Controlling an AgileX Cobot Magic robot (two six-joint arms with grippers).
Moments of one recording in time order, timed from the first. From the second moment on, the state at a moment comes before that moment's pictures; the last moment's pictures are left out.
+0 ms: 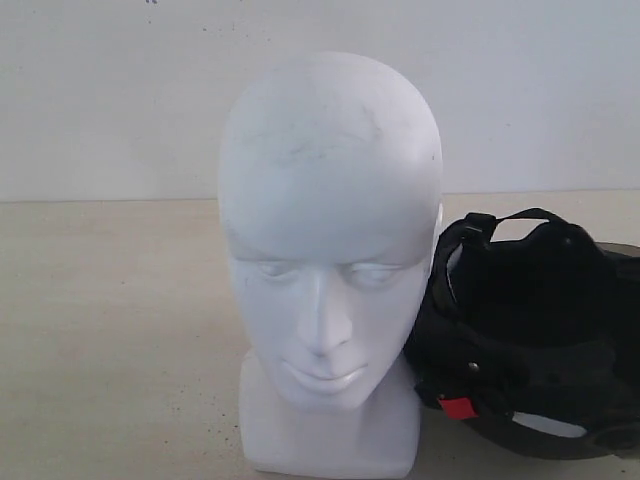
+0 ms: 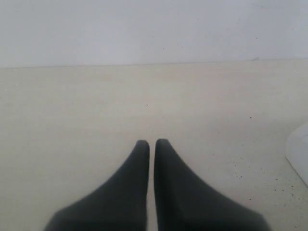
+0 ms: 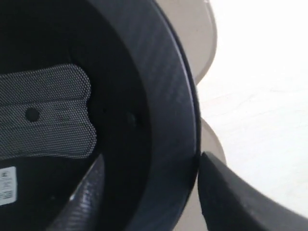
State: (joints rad) left arm 0.09 0.00 0.00 -0.06 0.30 0.07; right arm 0.08 1.43 -0.95 -0.21 0.96 0.44
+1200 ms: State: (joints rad) left arm 0.09 0.00 0.00 -0.06 0.30 0.07; right arm 0.08 0.81 -0.82 0.21 1.22 -0.58
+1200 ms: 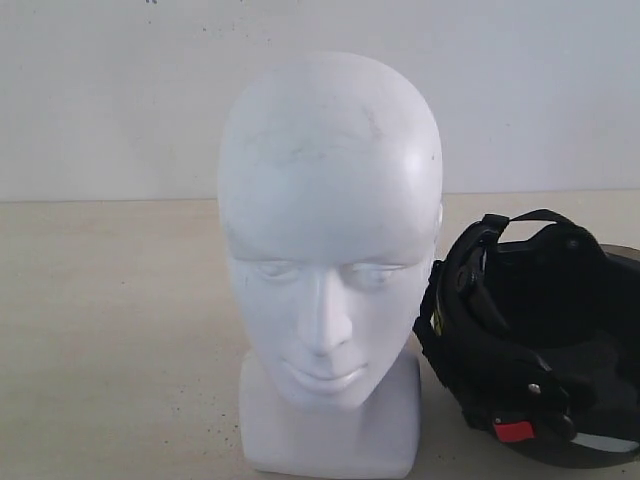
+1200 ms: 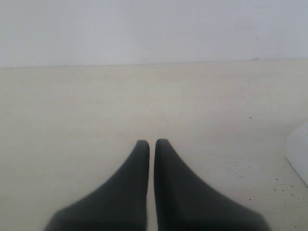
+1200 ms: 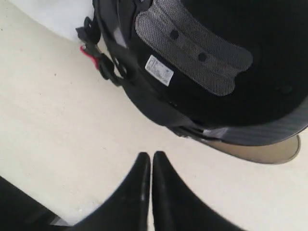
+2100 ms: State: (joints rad) left arm 0.09 0.00 0.00 -0.06 0.30 0.07; right arm 0.15 1.13 -0.76 -0.05 0.99 -1.00
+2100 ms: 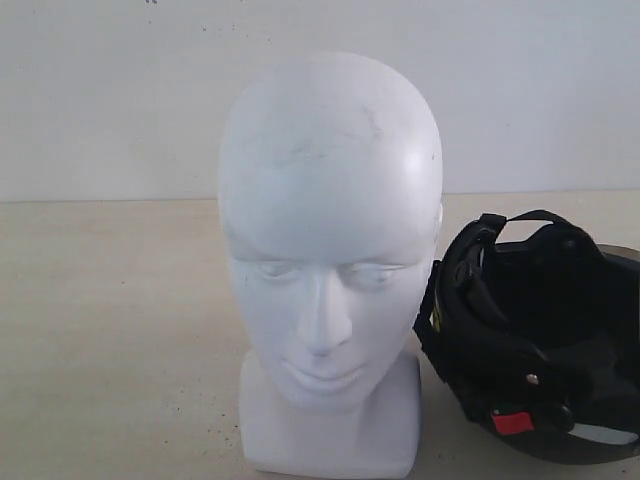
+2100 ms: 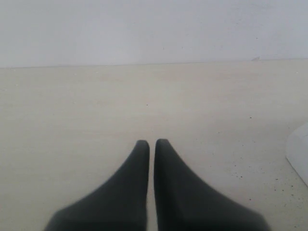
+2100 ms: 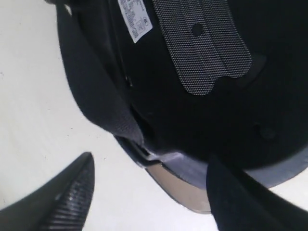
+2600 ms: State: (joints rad) left arm 0.09 0.00 0.00 -0.06 0.30 0.07; right arm 0.15 1.28 -0.76 -0.01 0.92 -1.08
